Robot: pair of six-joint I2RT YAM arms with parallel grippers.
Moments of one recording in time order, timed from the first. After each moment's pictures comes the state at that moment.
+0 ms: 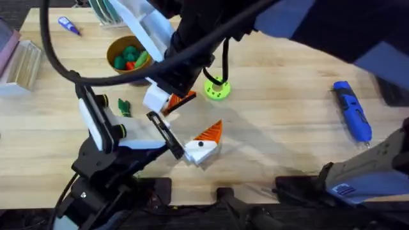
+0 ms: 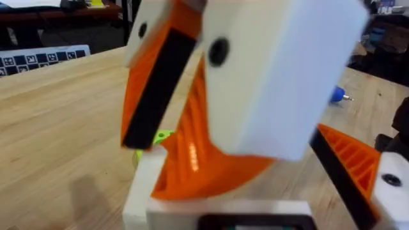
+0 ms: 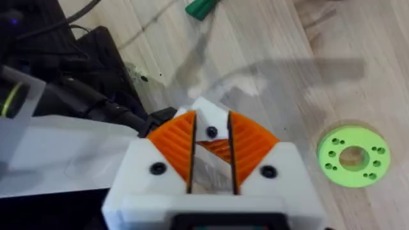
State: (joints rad) left arm -0.55 0.01 0.01 -0.06 0.38 -0.11; right arm 0.94 1.82 1.82 -1.16 -0.29 -0.09
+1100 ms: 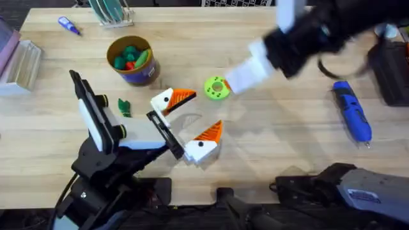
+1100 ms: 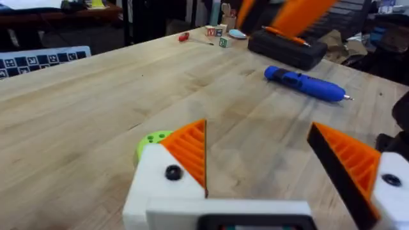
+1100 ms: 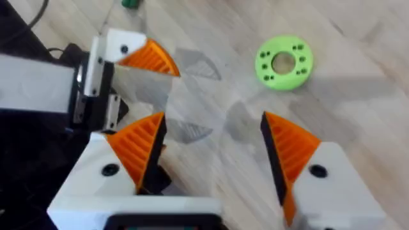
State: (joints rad) left arm -0.55 0.01 0.01 -0.06 0.38 -0.10; right arm 0.53 1.35 1.46 -1.23 -0.40 -0.09
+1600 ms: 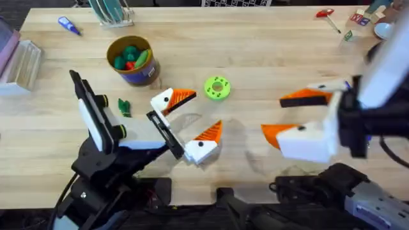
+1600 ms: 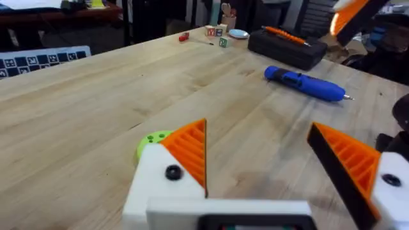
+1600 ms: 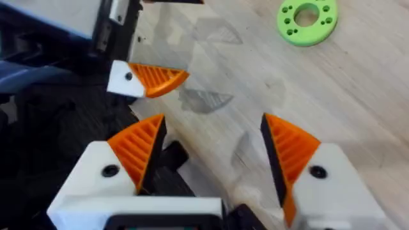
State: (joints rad) left arm -0.55 0.01 0.01 -0.06 0.38 -0.10; right arm 0.47 0.79 1.10 -1.23 -0.49 -0.05
